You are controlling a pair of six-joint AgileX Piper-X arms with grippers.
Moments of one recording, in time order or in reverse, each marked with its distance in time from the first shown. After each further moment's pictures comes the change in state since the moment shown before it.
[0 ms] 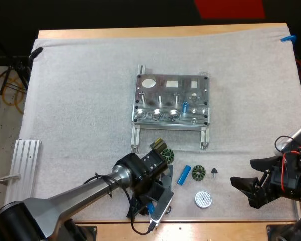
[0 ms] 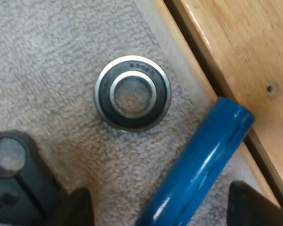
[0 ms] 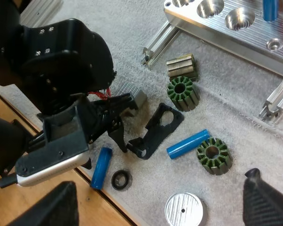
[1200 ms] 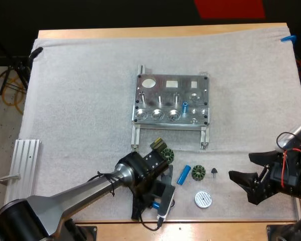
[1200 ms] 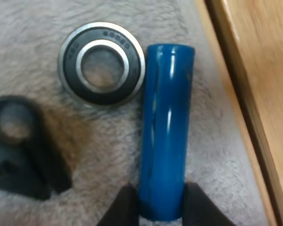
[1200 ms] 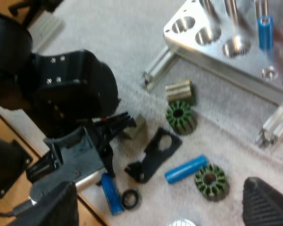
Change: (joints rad) left arm 0.000 0.015 -0.033 0.037 -0.037 -0.206; right arm 0.000 0.000 0.000 -0.080 0.013 0.003
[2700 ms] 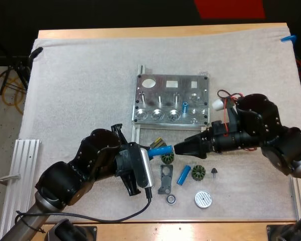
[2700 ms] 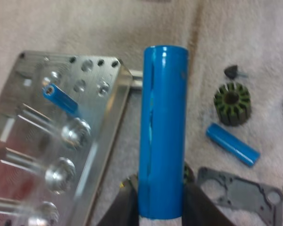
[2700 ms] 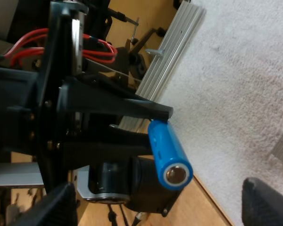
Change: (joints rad) left arm 0.201 -0.630 -0.146 -0.078 -0.041 -0.341; right arm 0.002 0.503 0.000 -0.518 -0.548 0.349
